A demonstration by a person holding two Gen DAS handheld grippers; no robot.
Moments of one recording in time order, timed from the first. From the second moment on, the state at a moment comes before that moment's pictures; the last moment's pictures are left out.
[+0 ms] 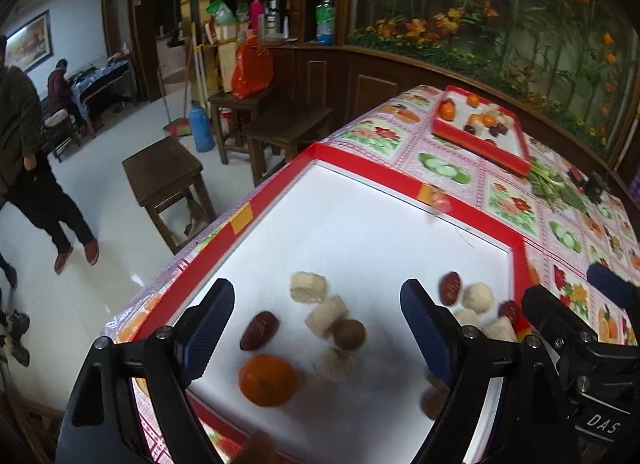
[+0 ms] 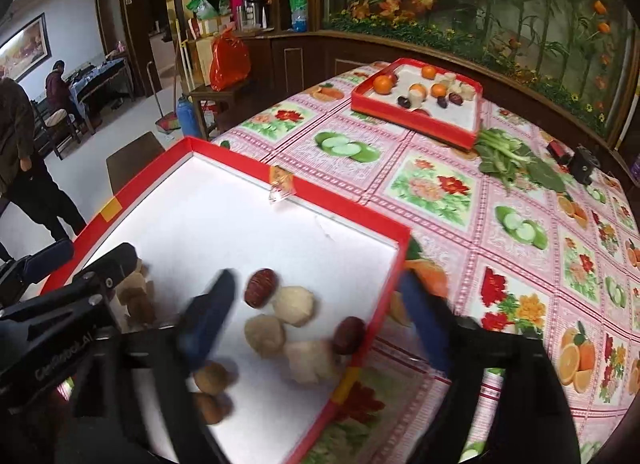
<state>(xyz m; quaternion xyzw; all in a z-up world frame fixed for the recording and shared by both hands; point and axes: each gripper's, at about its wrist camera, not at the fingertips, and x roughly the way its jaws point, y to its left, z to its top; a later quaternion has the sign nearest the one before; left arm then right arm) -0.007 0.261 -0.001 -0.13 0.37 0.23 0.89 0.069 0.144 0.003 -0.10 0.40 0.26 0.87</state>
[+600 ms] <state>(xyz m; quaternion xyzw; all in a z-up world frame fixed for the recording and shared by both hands) -0.034 0.231 0.004 -0.13 0.38 0.21 0.89 0.023 0.099 0.037 -0.08 0.34 0.33 0.88</state>
